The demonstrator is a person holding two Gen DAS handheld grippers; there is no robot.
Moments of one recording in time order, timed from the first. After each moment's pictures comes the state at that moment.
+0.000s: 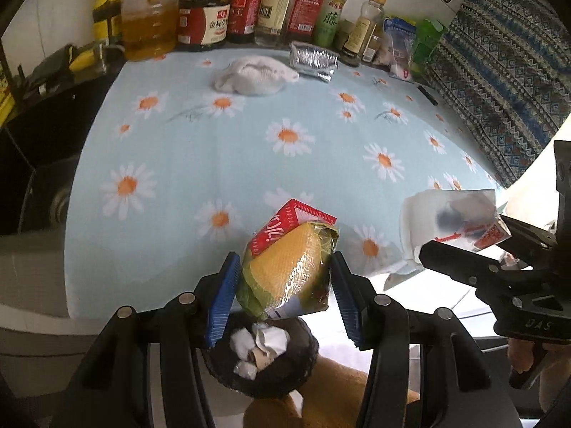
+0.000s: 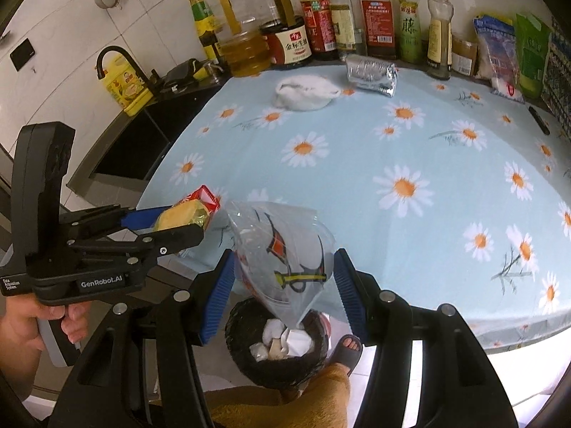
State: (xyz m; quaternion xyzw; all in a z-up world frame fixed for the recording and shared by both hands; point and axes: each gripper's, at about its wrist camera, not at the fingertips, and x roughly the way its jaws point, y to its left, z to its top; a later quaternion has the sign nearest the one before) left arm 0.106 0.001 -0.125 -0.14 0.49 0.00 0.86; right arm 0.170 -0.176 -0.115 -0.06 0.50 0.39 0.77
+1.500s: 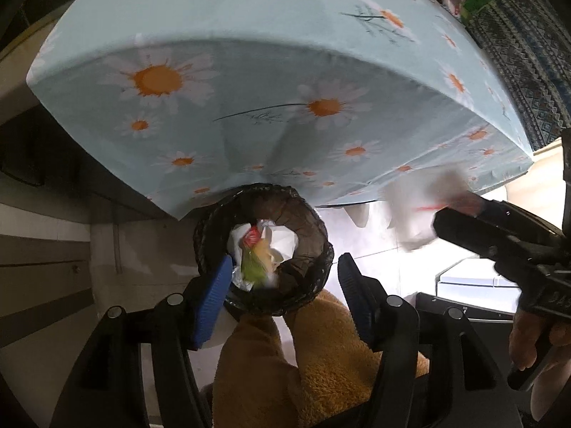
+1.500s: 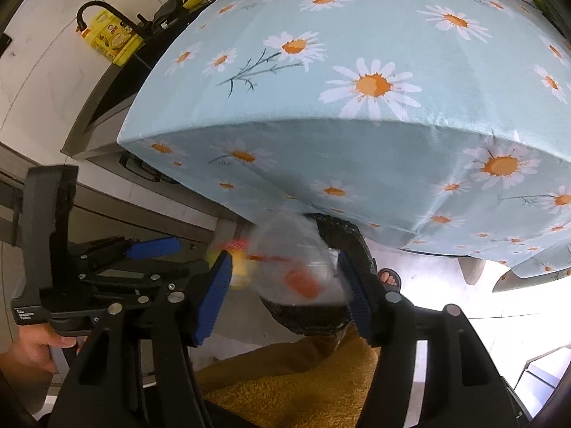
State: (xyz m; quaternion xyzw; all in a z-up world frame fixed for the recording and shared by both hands) left arm 0.025 0.016 -0.245 -0.21 0.61 0.02 0.76; right arm 0.109 -0.161 -0.213 -0.03 0.61 0.37 0.70
